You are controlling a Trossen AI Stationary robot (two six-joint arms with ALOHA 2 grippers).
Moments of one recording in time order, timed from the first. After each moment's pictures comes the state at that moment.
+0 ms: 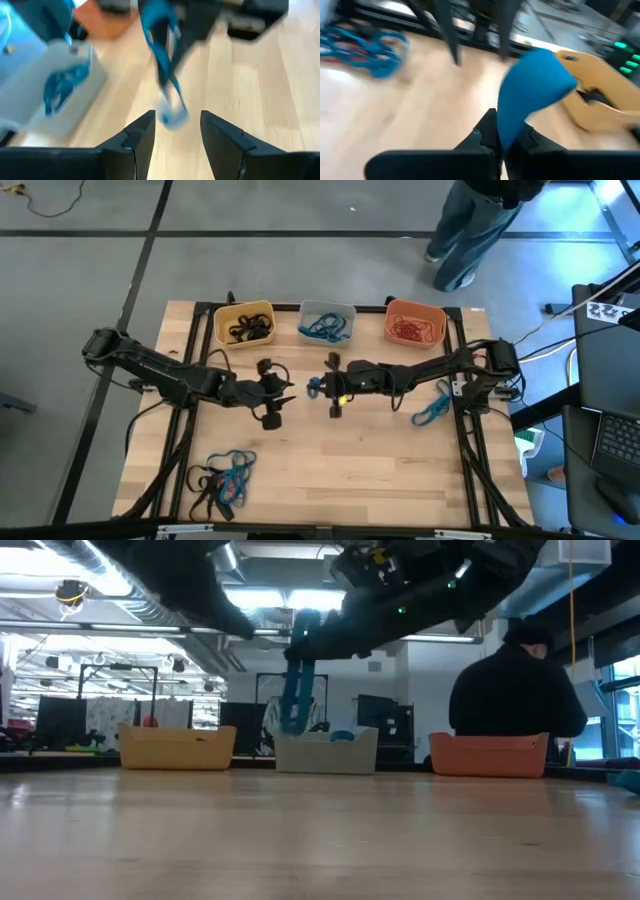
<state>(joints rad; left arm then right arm) -0.24 1.23 0.74 -0.15 -0.51 -0.13 0.01 1.75 0.95 0.50 0.05 -0.25</state>
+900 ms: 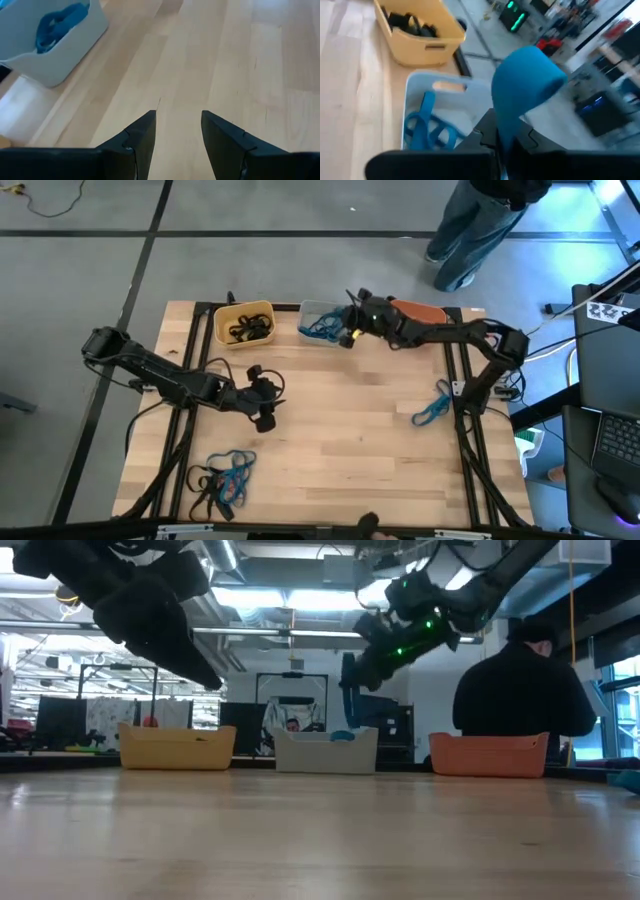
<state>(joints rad) -0.27 1.22 0.58 -0.14 -0.54 -0.31 -0.46 1.68 0.97 0.38 0.10 -0.48</state>
